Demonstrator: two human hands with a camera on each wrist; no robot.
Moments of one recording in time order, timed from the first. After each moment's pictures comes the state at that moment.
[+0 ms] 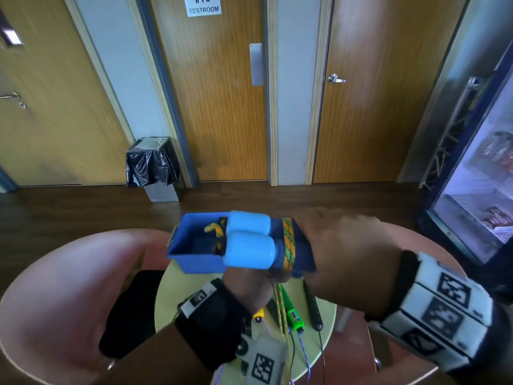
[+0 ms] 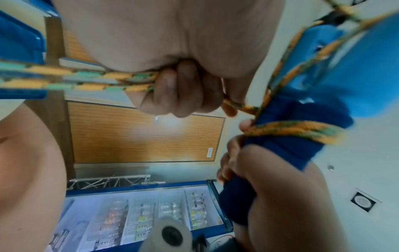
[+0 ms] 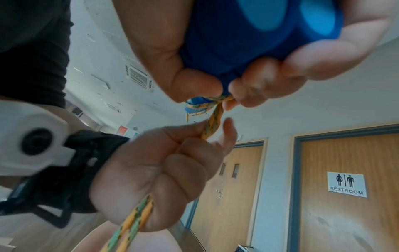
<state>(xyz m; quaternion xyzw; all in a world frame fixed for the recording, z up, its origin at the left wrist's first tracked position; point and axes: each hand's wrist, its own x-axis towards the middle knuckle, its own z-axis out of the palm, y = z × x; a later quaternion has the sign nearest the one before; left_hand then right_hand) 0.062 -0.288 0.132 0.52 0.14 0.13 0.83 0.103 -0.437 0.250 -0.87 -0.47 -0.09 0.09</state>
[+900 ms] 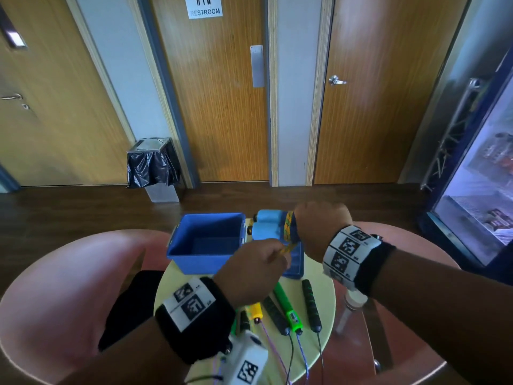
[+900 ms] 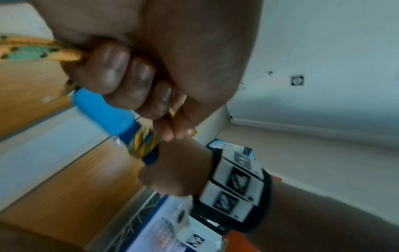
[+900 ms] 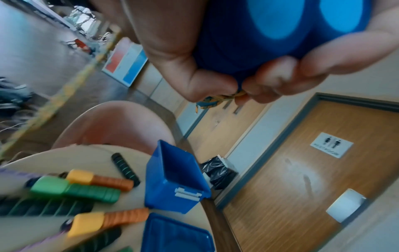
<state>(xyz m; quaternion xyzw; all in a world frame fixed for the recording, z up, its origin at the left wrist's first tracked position) 0.064 -0.271 0.153 0.92 0.04 0.08 0.38 0.189 -0.382 0.190 -0.93 -0.35 -0.06 -0.10</state>
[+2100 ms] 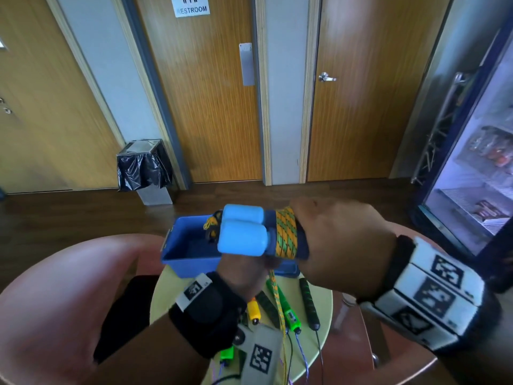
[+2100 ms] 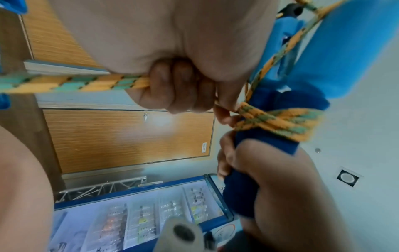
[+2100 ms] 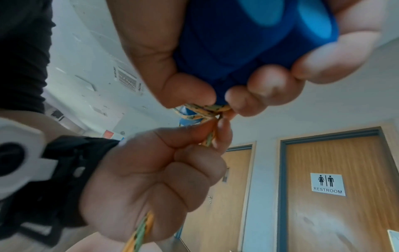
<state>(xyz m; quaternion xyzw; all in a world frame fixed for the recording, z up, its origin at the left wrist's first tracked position) 0.077 -0.266 0.143 0.80 0.10 0.16 0.57 0.119 -0.433 0.260 -0.89 -0.46 -0.08 0.04</state>
